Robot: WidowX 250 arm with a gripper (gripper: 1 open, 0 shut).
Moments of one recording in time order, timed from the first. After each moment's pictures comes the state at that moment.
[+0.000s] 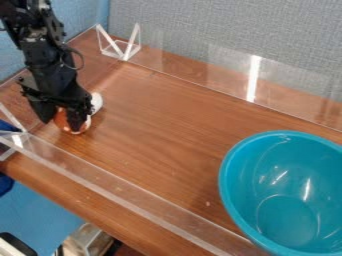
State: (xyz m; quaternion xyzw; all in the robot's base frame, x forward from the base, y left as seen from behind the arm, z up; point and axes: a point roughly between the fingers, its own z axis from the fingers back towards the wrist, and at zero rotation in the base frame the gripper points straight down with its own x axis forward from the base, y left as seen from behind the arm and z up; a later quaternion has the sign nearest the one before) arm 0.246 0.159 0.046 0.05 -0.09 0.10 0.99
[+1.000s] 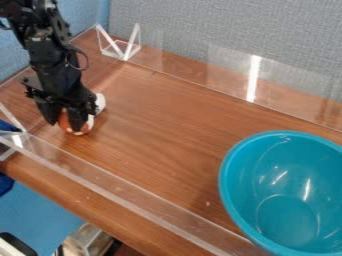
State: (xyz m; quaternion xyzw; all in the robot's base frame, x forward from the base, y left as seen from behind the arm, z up) arm 0.246 0.153 0.048 0.04 -0.08 0.10 0.99
